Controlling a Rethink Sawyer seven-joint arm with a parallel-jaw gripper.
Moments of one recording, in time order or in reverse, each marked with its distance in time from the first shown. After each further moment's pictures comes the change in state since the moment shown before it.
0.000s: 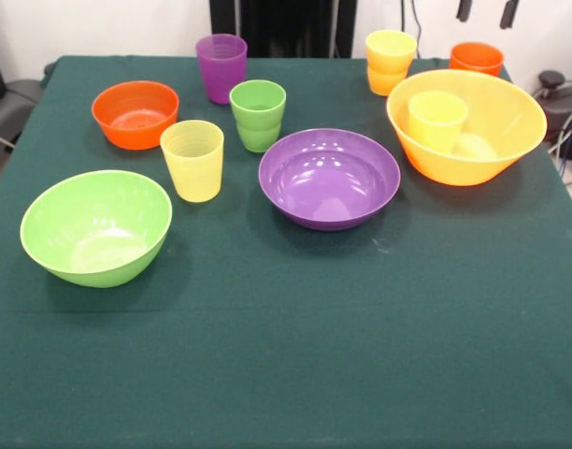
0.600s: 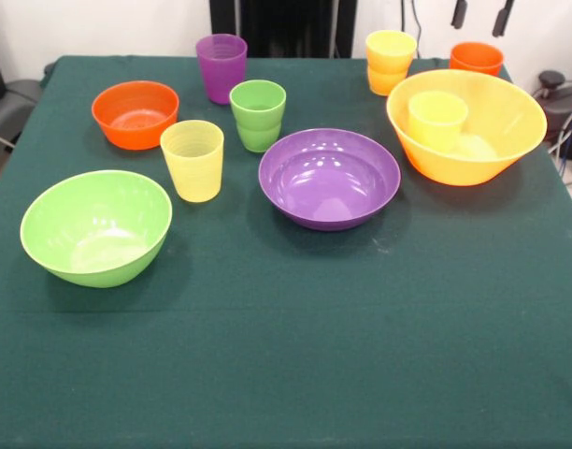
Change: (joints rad) arm 0.019 0.041 0.010 0.015 0.006 -0.009 0.001
